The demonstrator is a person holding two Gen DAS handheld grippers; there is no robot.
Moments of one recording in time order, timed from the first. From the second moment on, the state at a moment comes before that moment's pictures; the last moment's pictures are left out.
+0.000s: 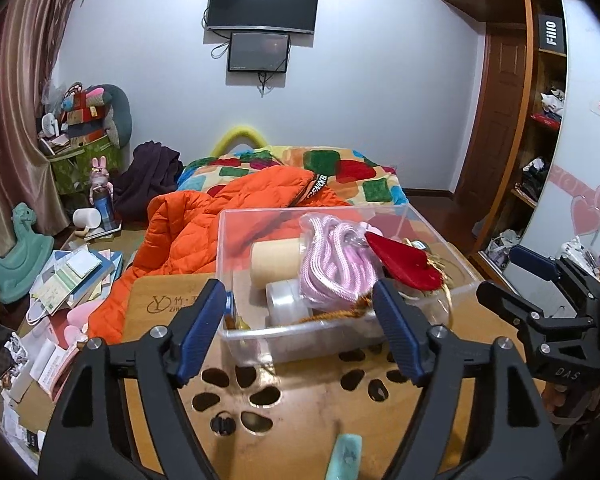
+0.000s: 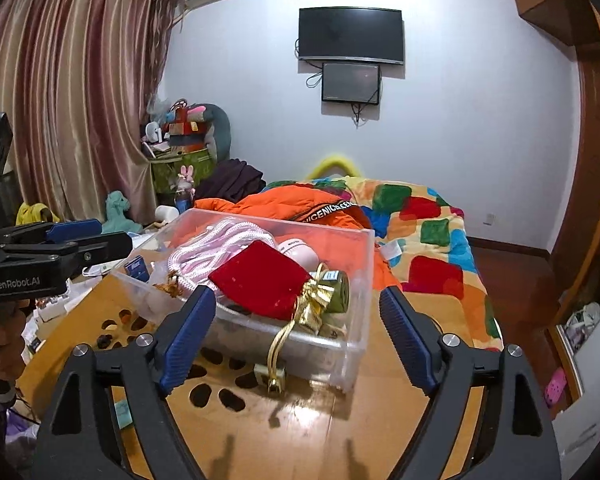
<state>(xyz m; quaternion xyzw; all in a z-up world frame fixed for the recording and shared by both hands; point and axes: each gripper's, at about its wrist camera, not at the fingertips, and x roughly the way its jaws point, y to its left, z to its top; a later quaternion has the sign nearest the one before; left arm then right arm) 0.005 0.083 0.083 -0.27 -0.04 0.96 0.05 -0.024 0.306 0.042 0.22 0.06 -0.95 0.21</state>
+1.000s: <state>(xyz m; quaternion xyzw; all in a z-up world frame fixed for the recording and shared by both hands) 0.061 0.114 -0.016 -0.38 -0.01 0.92 0.06 -0.011 0.315 -0.018 0.30 0.03 -0.93 0.19</state>
